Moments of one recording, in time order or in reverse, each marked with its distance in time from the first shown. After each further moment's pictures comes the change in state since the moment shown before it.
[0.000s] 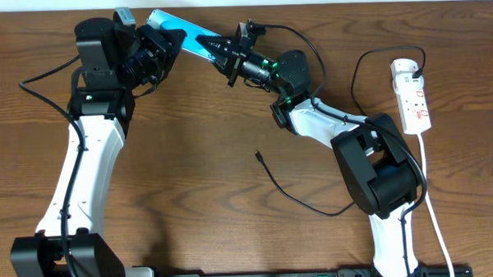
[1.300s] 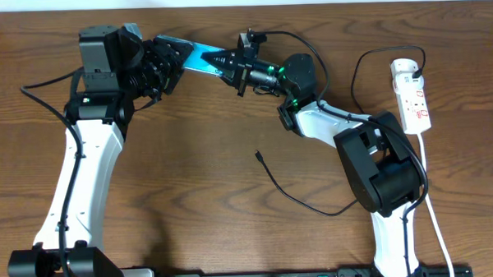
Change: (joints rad) left arm -0.006 -0.039 0.013 -0.244 0.019 0.053; right arm -0.034 0.000 -0.060 0.013 -0.169 -0.026
